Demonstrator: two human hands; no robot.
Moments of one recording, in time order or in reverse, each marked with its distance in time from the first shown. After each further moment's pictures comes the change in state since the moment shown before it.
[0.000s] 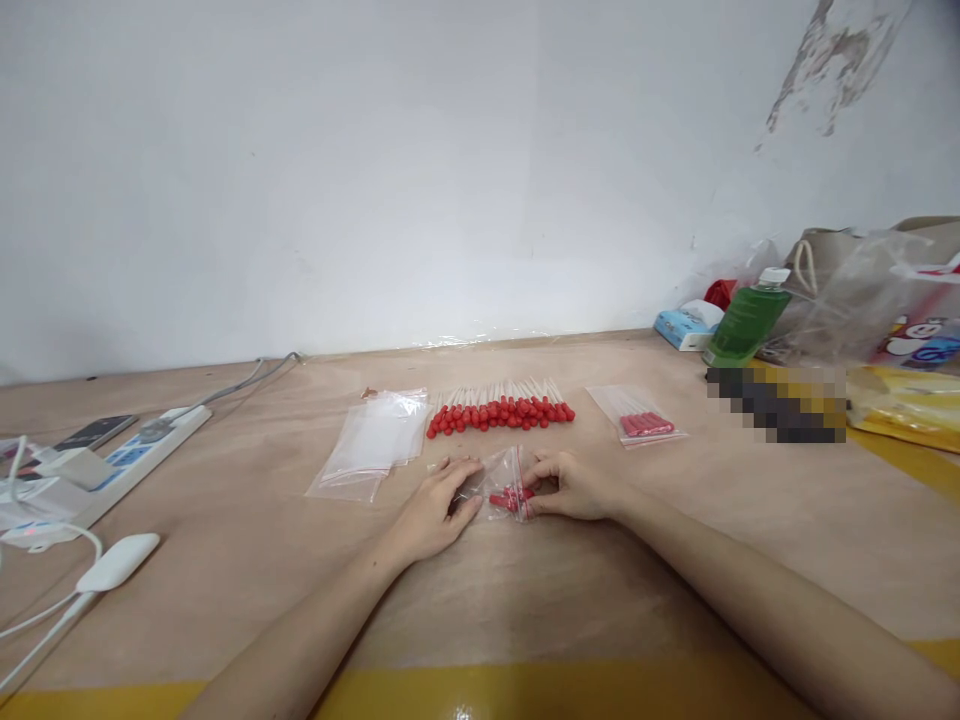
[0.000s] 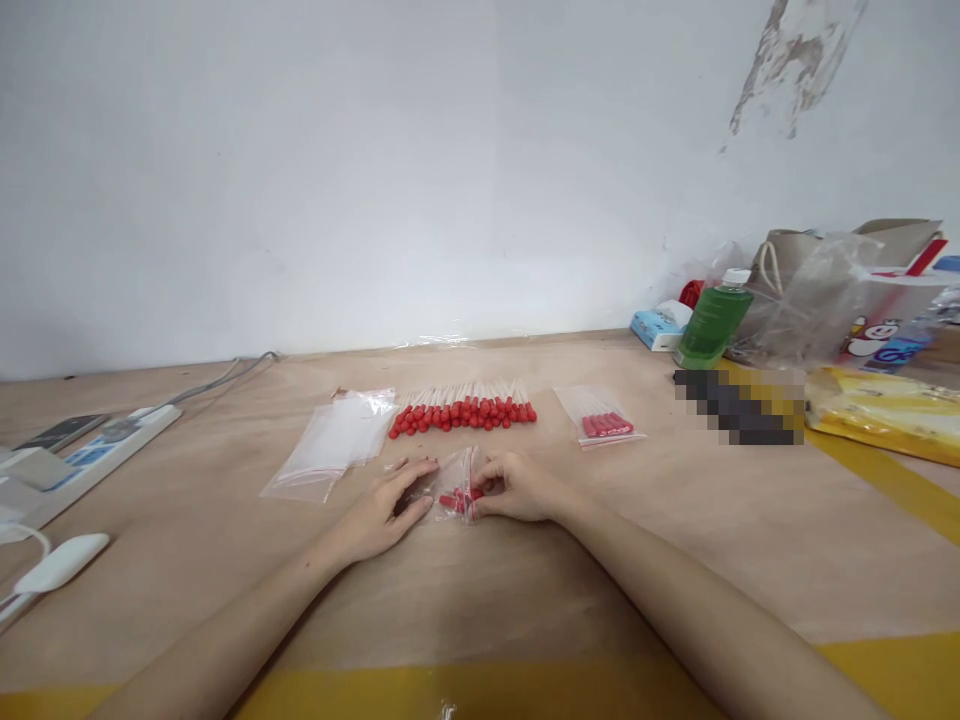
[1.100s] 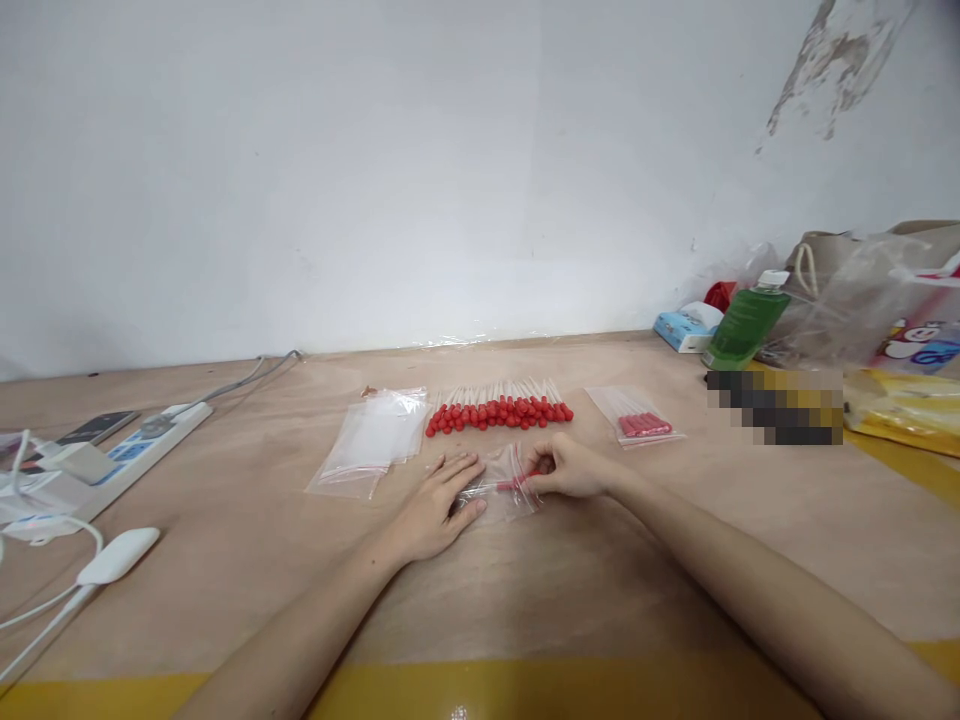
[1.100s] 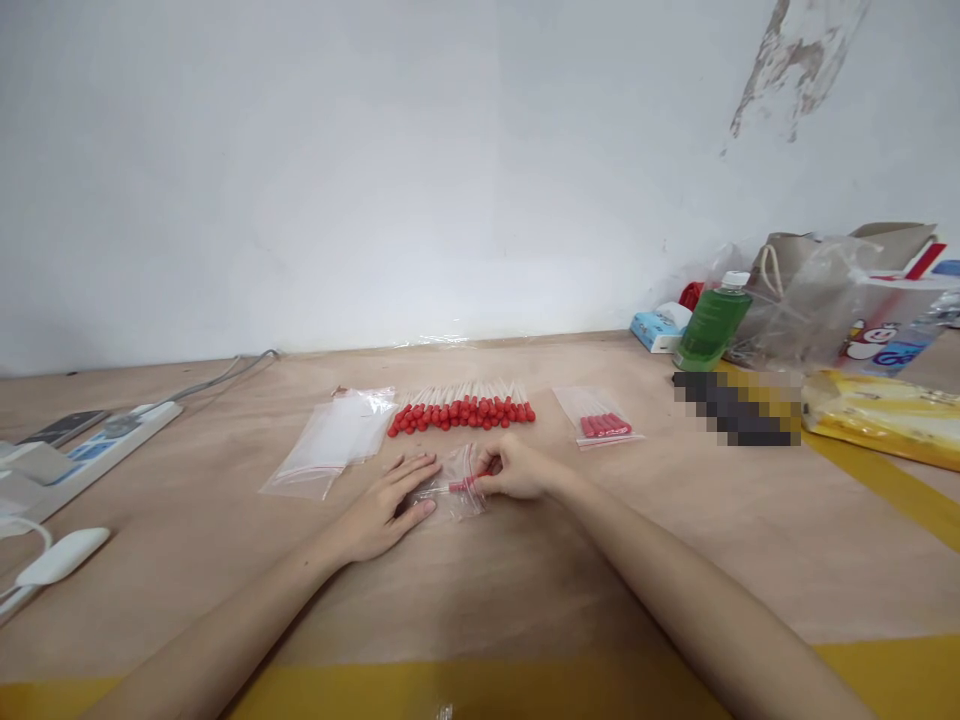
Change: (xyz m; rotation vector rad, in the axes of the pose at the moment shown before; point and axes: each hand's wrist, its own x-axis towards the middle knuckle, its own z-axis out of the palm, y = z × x) left_hand -0.002 -0.003 0.002 0.106 -0.081 0.027; right_hand 0.012 0.000 -0.004 0.259 -0.027 0.263
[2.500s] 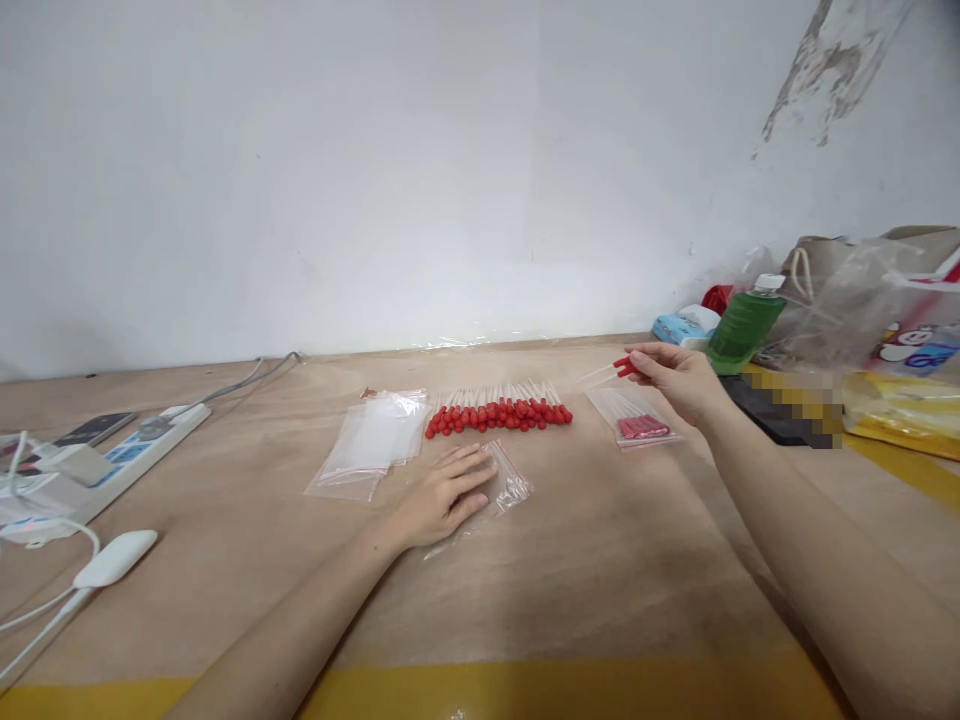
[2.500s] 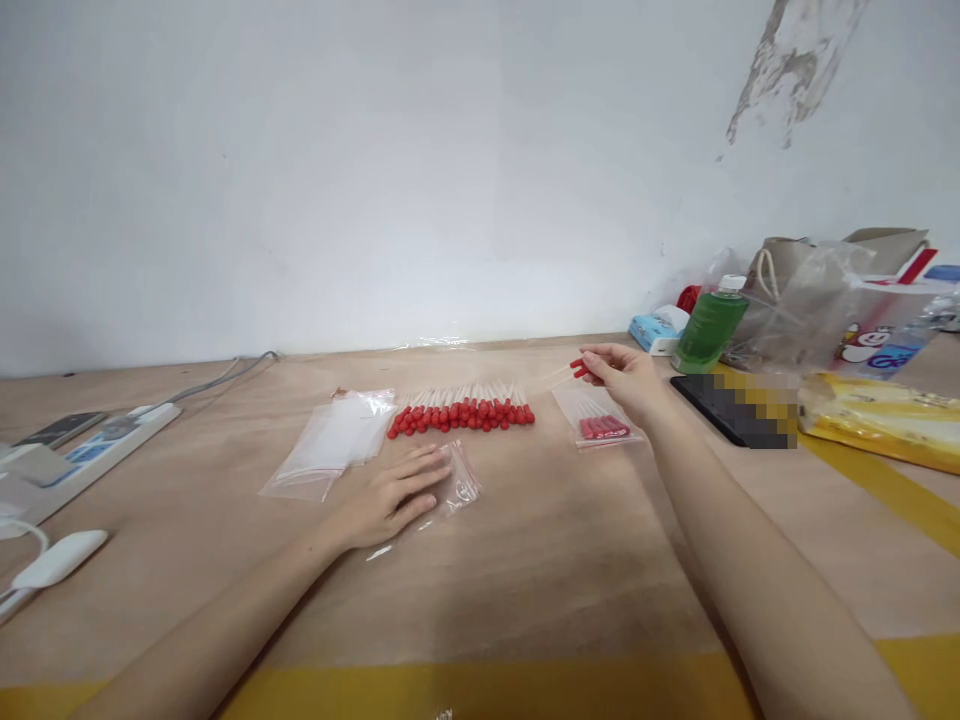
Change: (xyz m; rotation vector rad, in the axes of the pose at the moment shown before) left_hand 0.011 -0.004 -0.010 0.059 -0.035 0.159; right_hand -0.030 0.024 -0.139 0.204 0.902 -0.098
